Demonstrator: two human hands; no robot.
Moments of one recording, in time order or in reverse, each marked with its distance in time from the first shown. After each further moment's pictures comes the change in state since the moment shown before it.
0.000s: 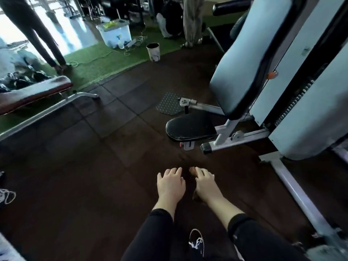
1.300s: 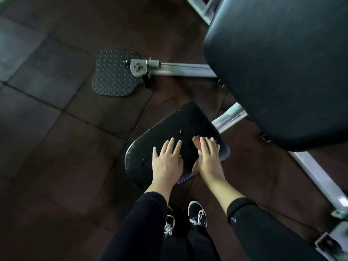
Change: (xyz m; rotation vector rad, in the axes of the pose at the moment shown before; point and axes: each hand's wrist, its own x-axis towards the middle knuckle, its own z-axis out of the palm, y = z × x) left_hand 0.588 -0.007 0.135 0.073 -0.191 0.372; right_hand 0.521 0.164 0.103 0.101 0.321 0.366
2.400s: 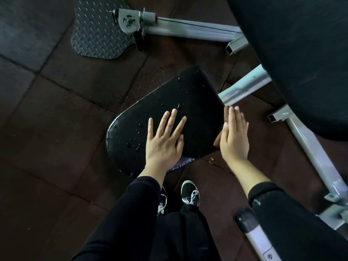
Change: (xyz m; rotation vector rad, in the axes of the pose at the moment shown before) left_hand 0.026 -0.016 0.082 0.062 0.233 0.116; right_hand 0.023 0.086 0.008 -0.083 0.107 0.075
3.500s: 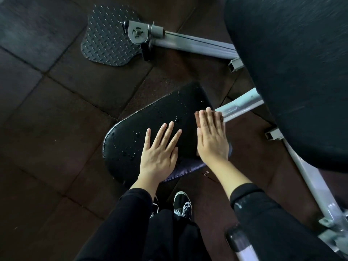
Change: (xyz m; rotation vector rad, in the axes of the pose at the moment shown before) left_hand 0.001 0.001 0.002 0.023 0.015 0.008; right_hand 0.034 -0.036 0.011 -0.186 -0.155 -0.276
